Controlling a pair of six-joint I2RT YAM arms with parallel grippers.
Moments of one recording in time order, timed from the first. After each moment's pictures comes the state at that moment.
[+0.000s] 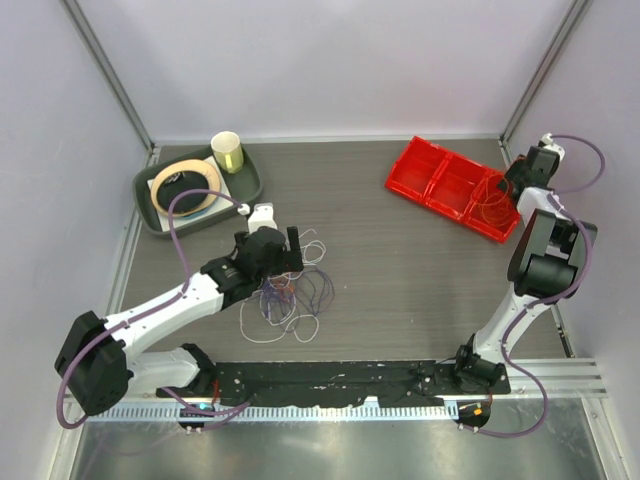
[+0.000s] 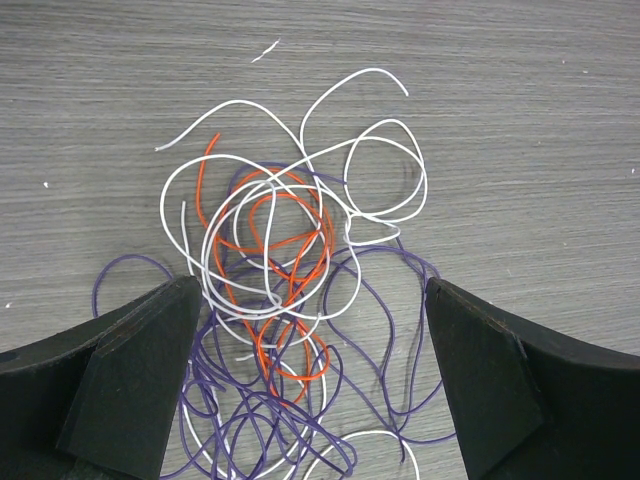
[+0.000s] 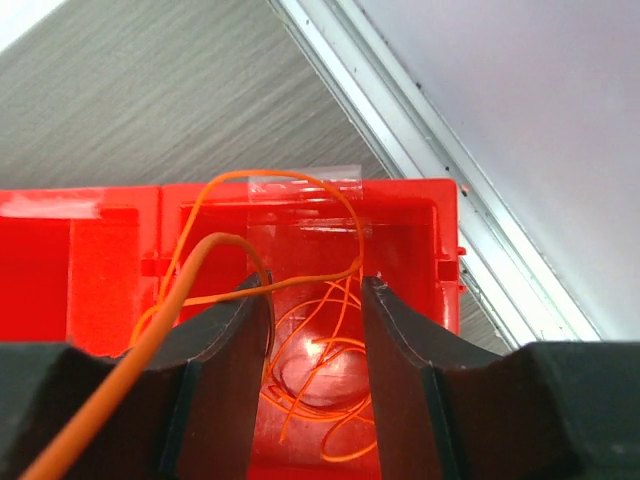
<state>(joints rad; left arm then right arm) -0.77 1.17 0.75 -0.27 -0.44 -0.63 -0.38 1.91 1.29 0.03 0.08 0.22</state>
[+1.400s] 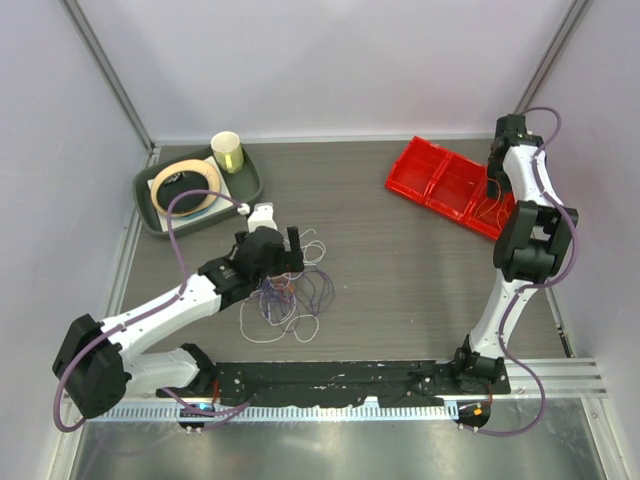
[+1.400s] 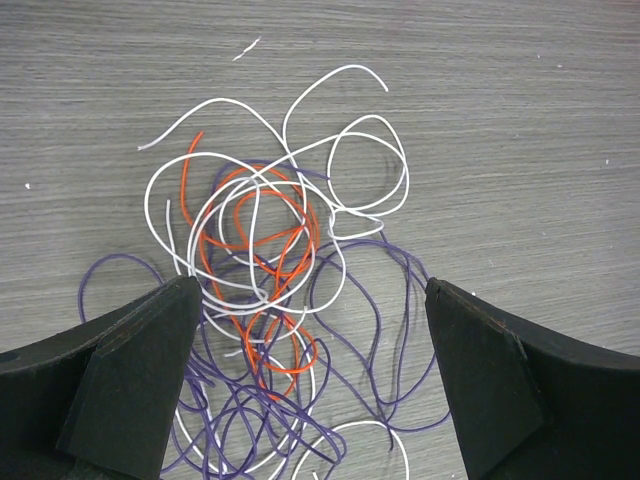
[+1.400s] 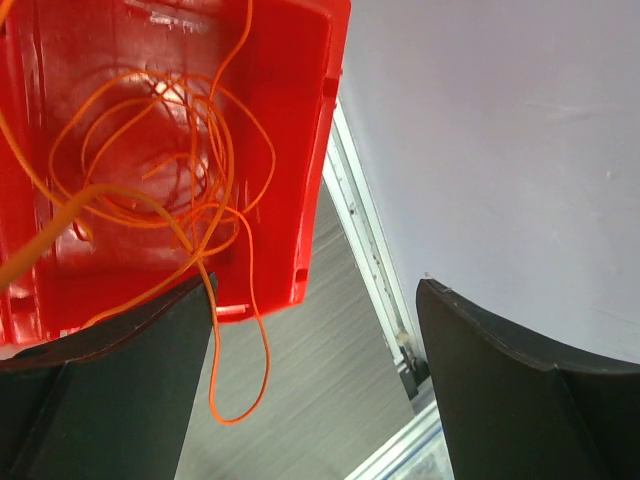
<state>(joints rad) -0.77 1.15 0.75 -0.27 -0.41 -0.63 -0.21 2.04 1.82 -0.89 0.58 -0.06</state>
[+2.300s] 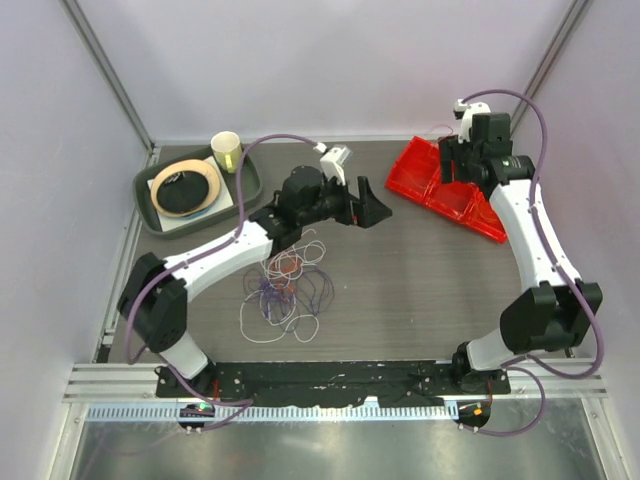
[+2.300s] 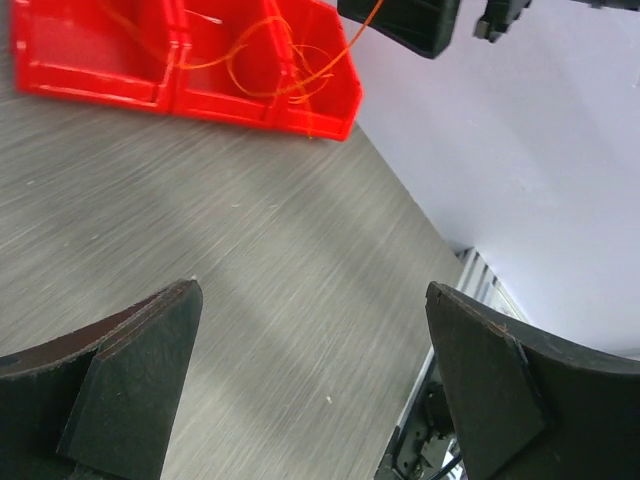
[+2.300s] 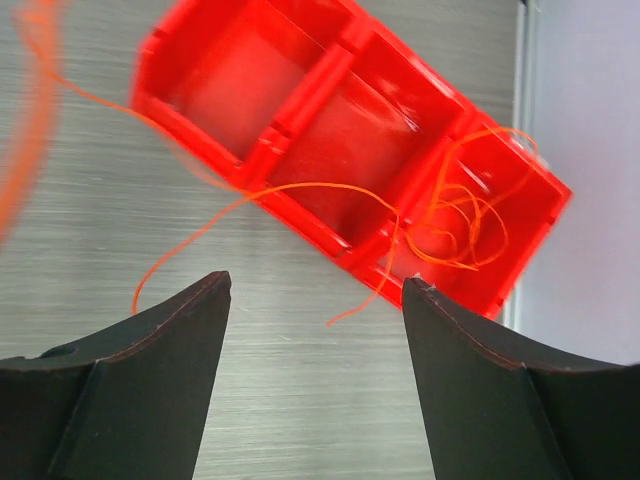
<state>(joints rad) -0.77 1.58 1.22 0.16 0.26 -0.59 0.04 1.54 1.53 -0.69 0.17 -0.14</state>
